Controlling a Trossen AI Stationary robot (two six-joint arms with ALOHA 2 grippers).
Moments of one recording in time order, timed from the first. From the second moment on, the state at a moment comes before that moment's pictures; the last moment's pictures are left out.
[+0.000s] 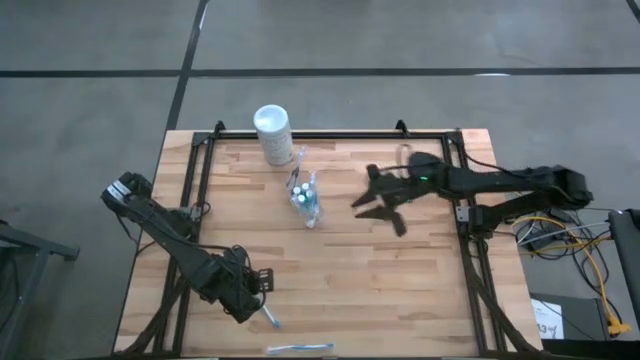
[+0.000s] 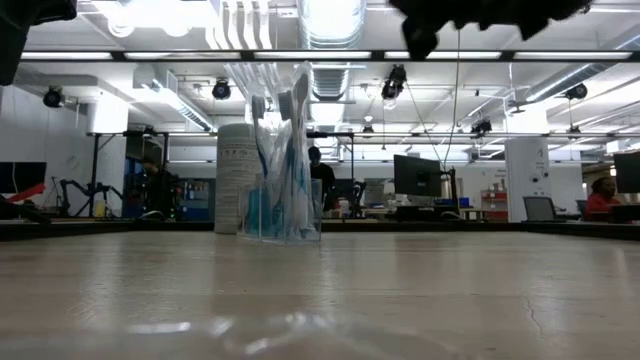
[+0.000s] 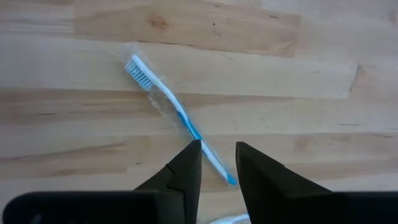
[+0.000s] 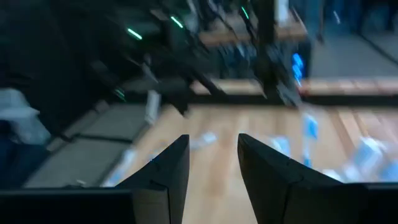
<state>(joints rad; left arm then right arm) -0.72 1.52 1.22 -1.04 -0.17 -2.38 -0.14 1.16 0.77 0.19 -0.48 0.09</state>
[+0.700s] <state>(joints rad) -0.72 1.52 1.22 -1.05 -0.18 -2.38 -0.14 0.79 0.17 0.67 -0.39 0.24</state>
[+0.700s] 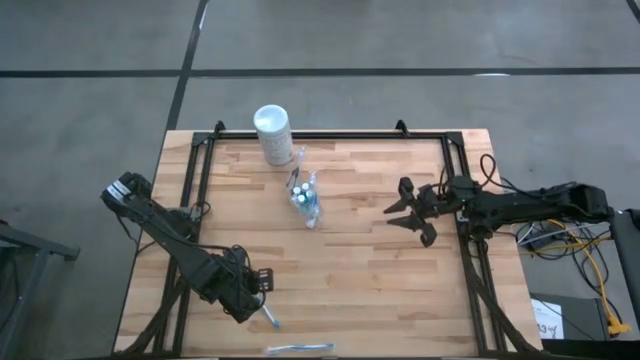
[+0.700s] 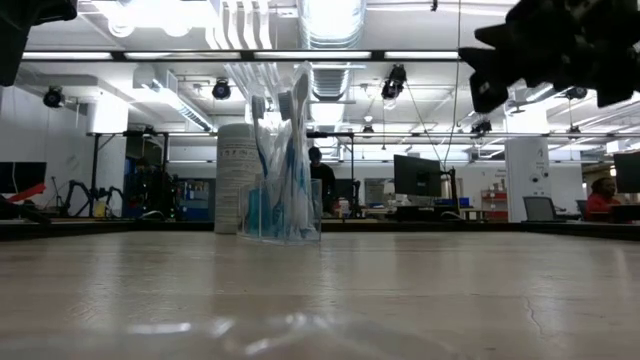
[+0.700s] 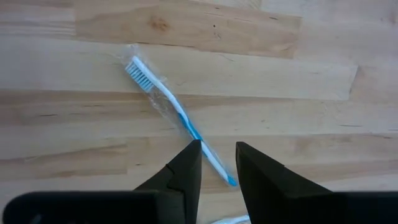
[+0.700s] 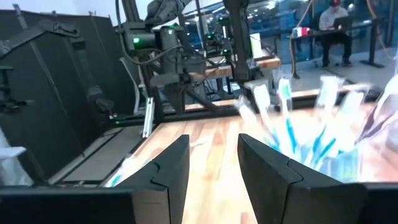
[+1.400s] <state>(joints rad) -0.72 1.52 1.22 -1.04 -0.17 -2.37 -0.18 0.61 0.12 0.55 -0.39 0.24</state>
